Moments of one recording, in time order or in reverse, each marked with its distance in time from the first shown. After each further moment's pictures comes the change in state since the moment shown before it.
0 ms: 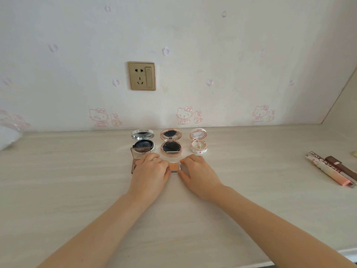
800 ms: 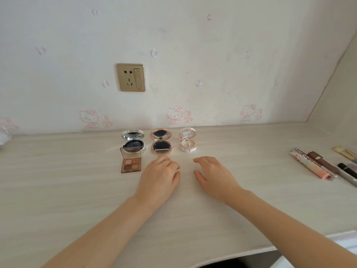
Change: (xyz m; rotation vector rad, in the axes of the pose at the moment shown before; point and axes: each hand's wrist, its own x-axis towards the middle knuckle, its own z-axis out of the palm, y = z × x) left_hand 0.000 0.046 -0.002 -0.209 -0.026 0.105; right_hand -0.043 0.043 -0.036 -0.052 0.070 0.013
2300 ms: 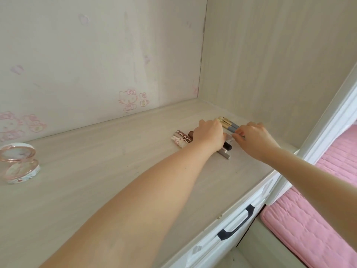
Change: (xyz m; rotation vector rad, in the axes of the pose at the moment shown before) left_hand 0.225 0.387 0.203 -0.343 -0.503 0.108; right_hand -0.134 0.370 -0.166 -0.405 0.112 0.694
